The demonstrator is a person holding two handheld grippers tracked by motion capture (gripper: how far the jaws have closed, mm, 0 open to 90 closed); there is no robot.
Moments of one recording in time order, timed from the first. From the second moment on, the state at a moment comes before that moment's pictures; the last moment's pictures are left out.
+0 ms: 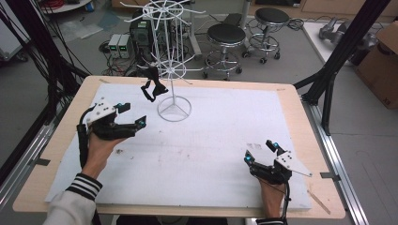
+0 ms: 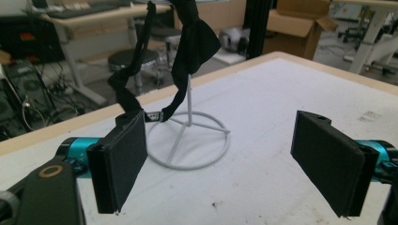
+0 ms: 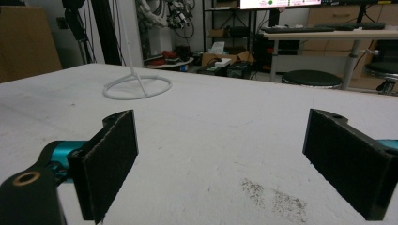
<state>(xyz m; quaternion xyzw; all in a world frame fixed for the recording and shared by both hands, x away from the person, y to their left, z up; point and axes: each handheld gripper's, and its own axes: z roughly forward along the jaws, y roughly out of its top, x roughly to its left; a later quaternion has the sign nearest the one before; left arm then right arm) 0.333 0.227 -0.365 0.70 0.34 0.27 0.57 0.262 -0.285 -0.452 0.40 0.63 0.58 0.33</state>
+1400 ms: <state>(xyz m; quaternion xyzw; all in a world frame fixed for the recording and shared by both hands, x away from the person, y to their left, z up) 0.272 0.265 -0.455 0.61 0.33 0.31 0.65 0.261 -0.281 -0.452 0.40 0.64 0.57 0.34</state>
